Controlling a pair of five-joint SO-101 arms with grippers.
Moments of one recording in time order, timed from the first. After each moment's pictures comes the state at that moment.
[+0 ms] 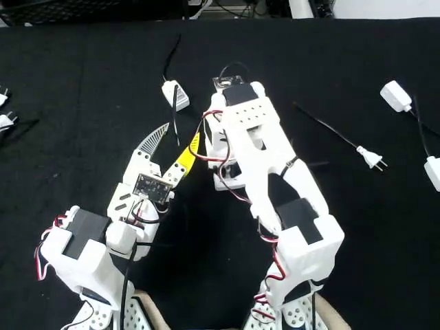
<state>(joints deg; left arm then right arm) 13.5 8.7 81.7 -87.8 -15.2 -20.1 16.1 -4.5 95.6 -16.4</state>
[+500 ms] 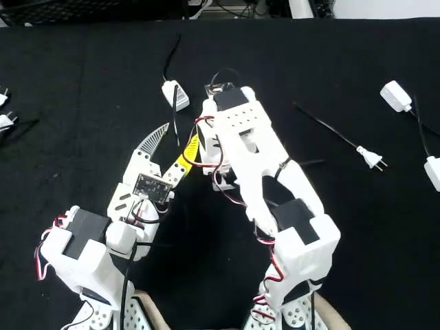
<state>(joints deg) 13.5 8.7 81.7 -87.8 -15.2 -22.6 16.2 -3.5 95.6 -16.7</state>
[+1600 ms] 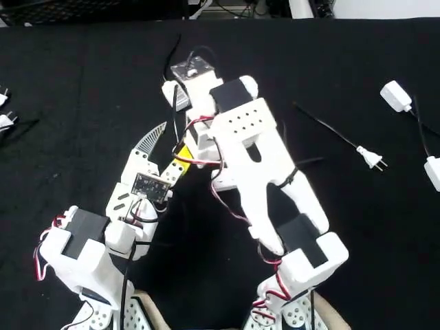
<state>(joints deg) 13.0 8.7 81.7 -87.8 -15.2 -27.6 8.1 -14.7 99.8 -1.3</state>
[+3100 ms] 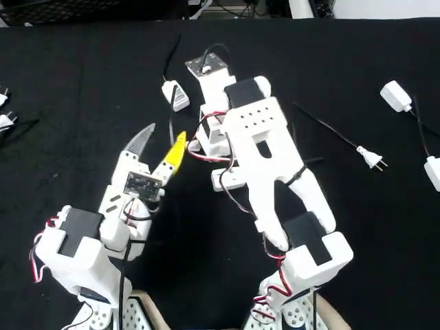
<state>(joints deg) 8.6 8.7 83.2 -87.8 -15.2 -22.1 8.1 -6.7 91.3 1.5</state>
